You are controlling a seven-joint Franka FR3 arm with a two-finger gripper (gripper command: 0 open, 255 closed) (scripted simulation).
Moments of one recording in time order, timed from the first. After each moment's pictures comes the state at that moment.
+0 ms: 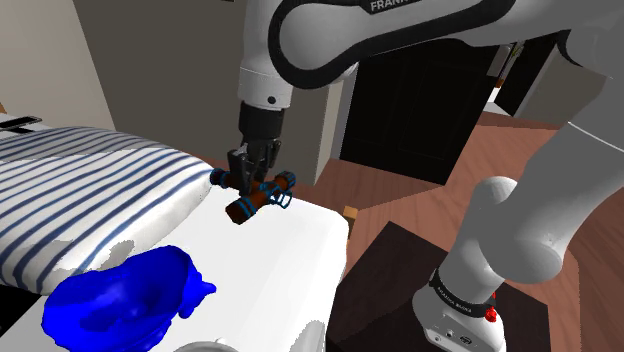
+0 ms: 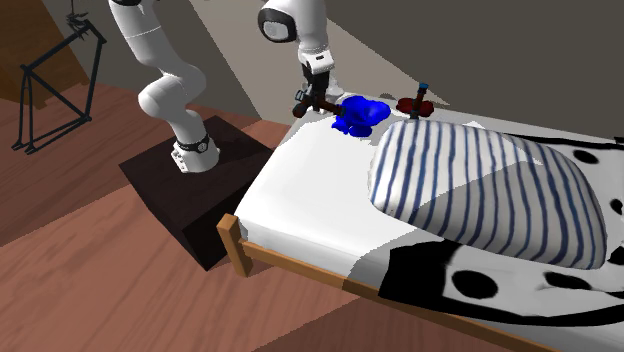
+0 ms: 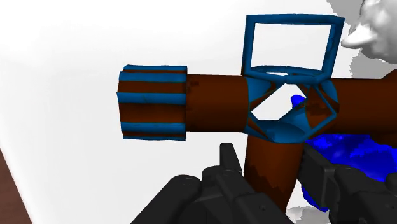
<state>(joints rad) 0.26 -0.22 0.24 -2.19 0.24 2.04 0.13</state>
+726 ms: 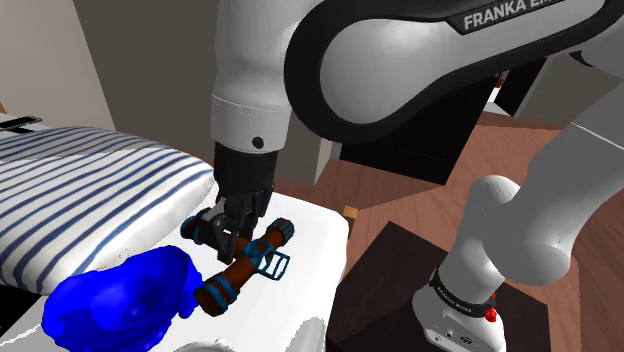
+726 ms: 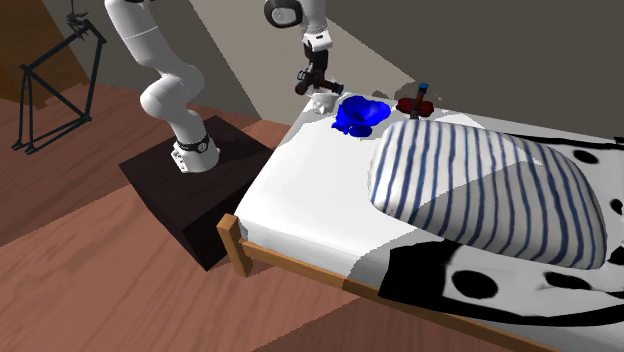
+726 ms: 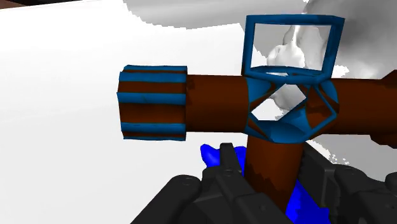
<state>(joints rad) 0.37 -0.26 0.42 -2.23 0.27 2.09 0.40</state>
